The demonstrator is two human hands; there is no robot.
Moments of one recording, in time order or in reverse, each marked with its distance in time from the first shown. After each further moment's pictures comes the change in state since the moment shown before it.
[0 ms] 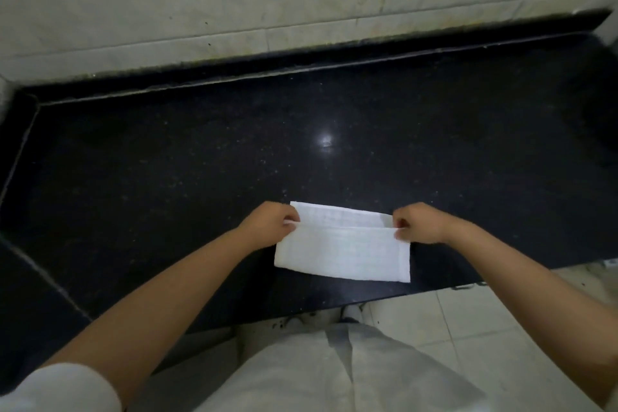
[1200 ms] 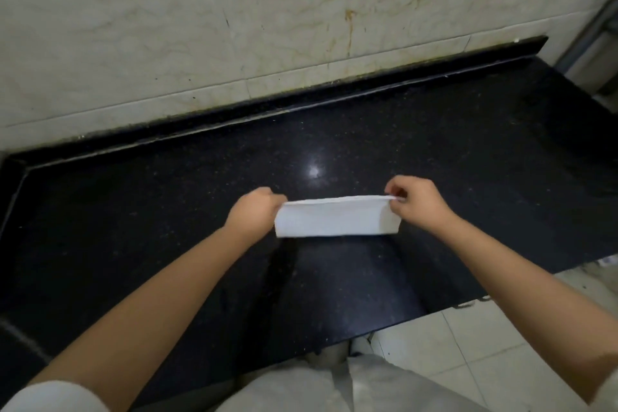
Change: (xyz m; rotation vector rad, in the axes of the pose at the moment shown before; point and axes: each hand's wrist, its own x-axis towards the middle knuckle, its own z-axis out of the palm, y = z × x) left_hand 0.028 0.017 -0.057 0.443 0.284 0.176; right_hand -0.010 -0.007 -0.043 0.321 0.737 -0.070
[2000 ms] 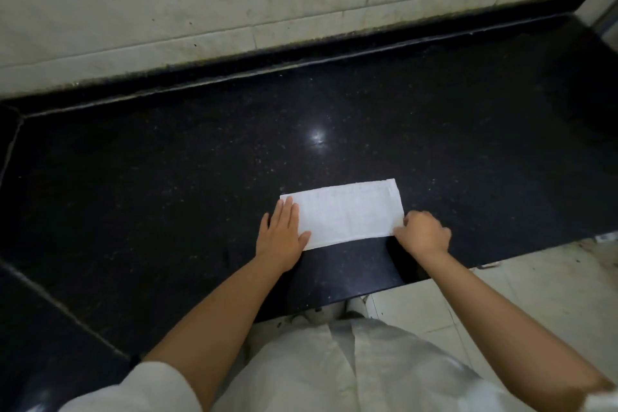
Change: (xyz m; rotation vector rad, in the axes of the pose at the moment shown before) left_hand -0.049 0.033 0.106 -0.064 -0.259 -0.260; right_hand -0.063 0.017 0.079 -0.288 -0.147 0.563
